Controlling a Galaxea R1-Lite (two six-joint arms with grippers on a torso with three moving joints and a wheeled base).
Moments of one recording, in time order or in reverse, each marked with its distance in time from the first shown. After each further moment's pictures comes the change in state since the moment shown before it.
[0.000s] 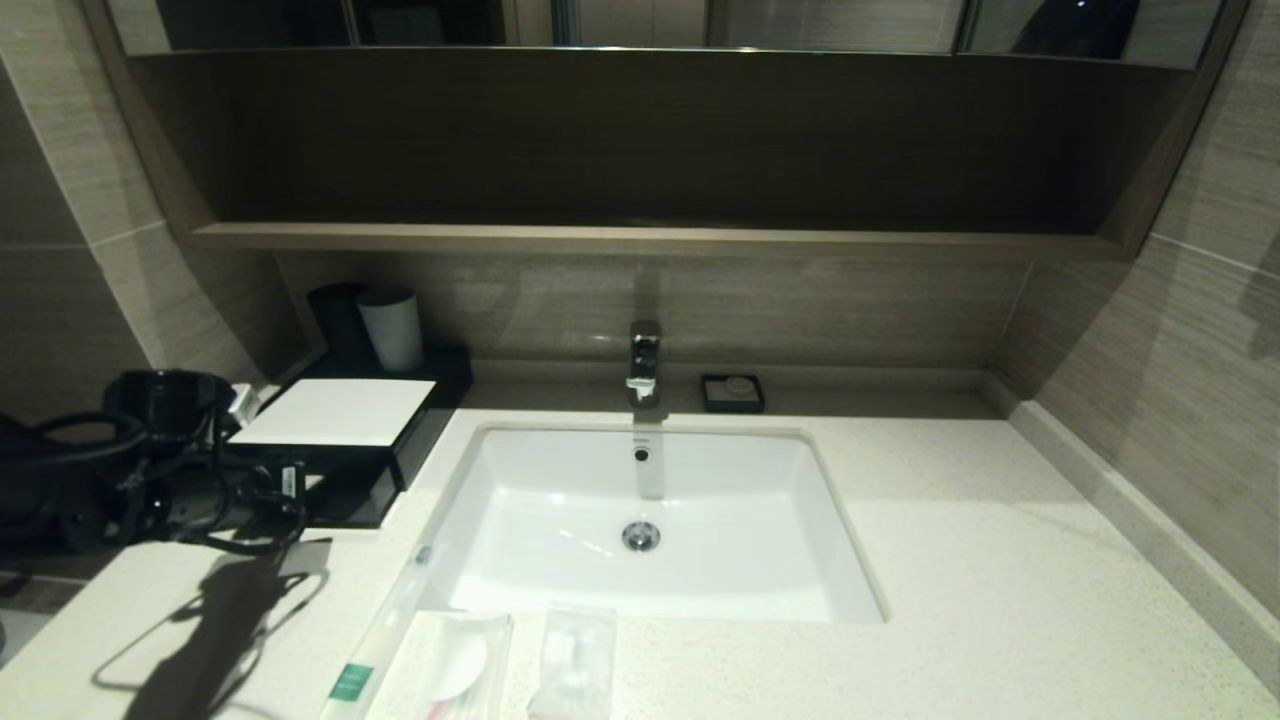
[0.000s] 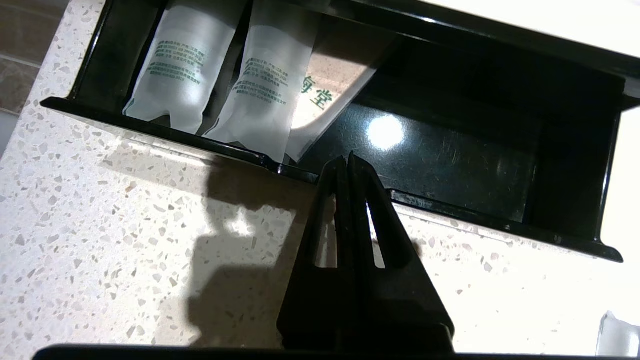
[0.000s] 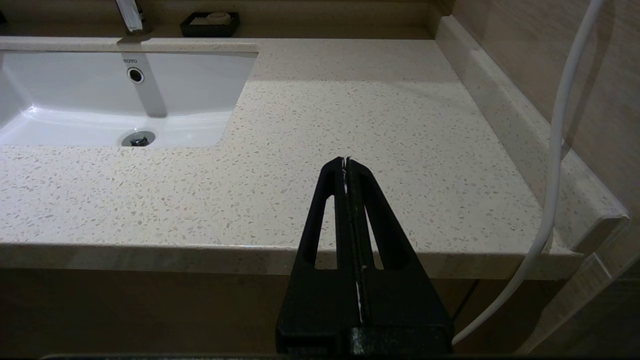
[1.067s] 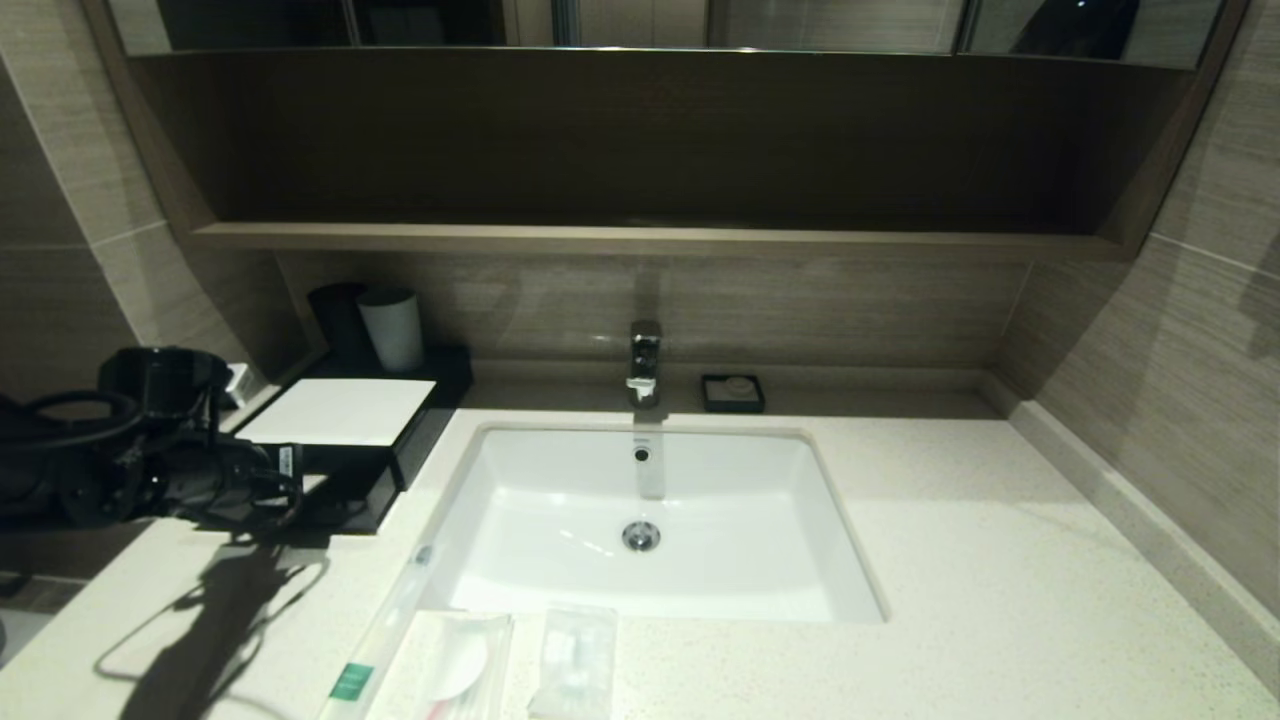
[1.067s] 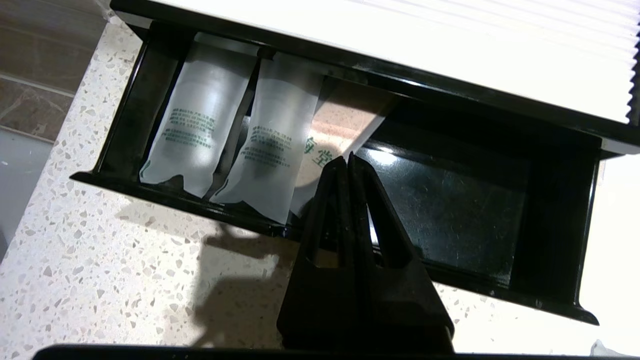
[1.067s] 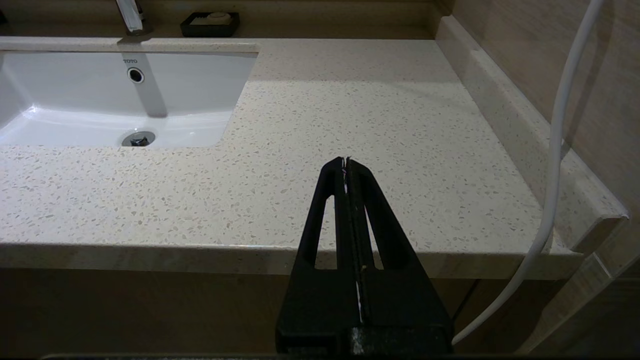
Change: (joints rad) left arm 0.008 0.006 -0.083 0.046 -0.002 0.013; right arm 0.000 0.000 0.000 0.000 0.000 0.000
